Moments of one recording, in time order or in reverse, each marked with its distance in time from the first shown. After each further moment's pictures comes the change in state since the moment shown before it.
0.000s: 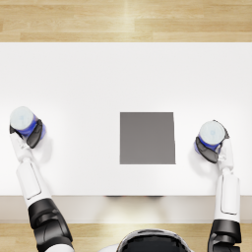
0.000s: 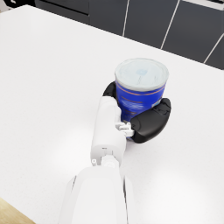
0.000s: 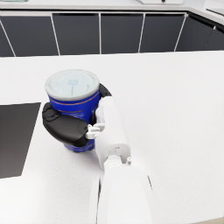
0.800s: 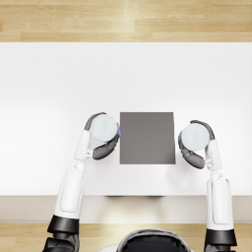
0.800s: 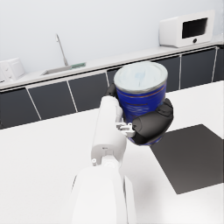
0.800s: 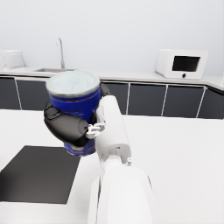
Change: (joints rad) left arm -0.231 0.080 0.547 -0.767 0.001 -0.030 0.000; right arm -0.075 -0.034 0.095 0.470 0.000 -0.013 0.016
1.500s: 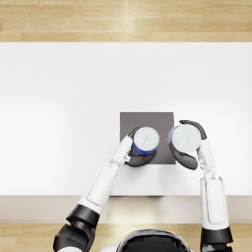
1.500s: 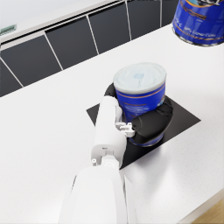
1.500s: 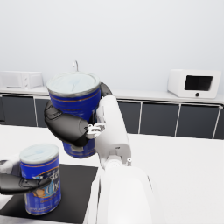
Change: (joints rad) left arm 0.121 0.155 0.354 0.370 0.000 0.010 0.000; right arm 0.040 -0.037 0.057 0.085 0.000 -0.003 0.000
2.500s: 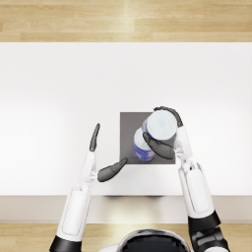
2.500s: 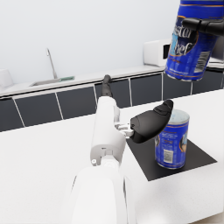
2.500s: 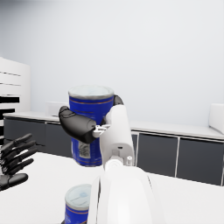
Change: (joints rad) left arm -0.368 -0.141 -0.375 -0.708 -0.001 0.038 0.002; right arm 0.226 -0.117 0.192 -0.021 0.000 -0.170 -0.205
